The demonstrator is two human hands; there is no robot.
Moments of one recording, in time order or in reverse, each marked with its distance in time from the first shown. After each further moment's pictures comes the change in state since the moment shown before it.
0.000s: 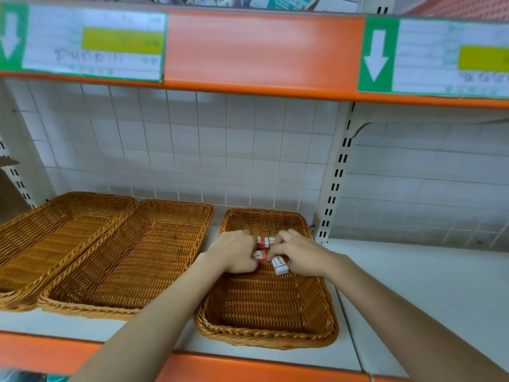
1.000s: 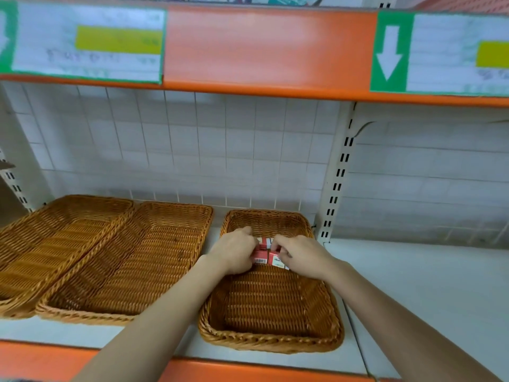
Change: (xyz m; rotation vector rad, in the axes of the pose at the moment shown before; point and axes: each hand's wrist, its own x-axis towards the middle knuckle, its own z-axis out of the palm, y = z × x) left_hand 0.003 -0.005 0.007 -0.008 0.068 0.014; right_hand 0.004 -0.002 0.009 0.107 0.150 0.108
